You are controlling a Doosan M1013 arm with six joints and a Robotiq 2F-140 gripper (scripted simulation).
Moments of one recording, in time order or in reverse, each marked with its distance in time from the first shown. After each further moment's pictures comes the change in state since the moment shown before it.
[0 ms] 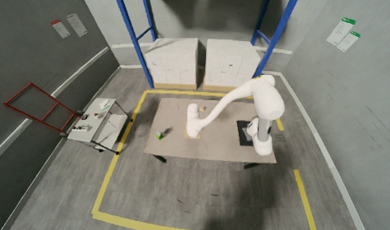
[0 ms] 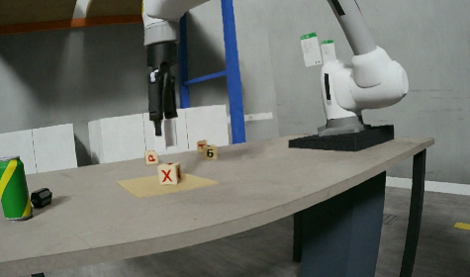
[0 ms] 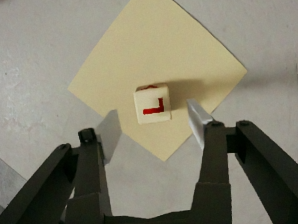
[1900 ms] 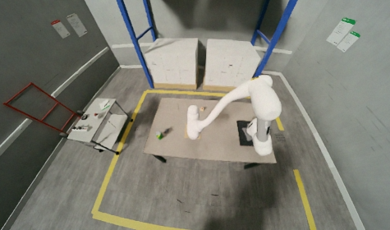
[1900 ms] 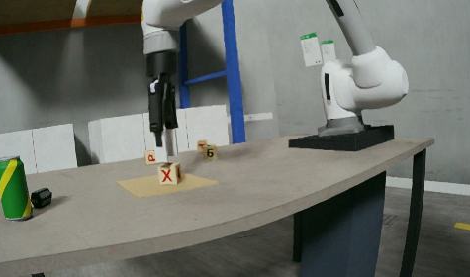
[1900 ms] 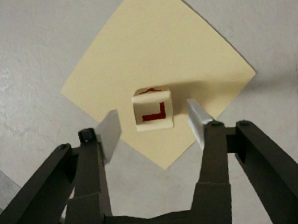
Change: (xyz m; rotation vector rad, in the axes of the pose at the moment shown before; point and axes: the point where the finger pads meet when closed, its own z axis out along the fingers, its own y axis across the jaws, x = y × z) arm 0.000 -0.001 0.024 0.000 0.000 0.000
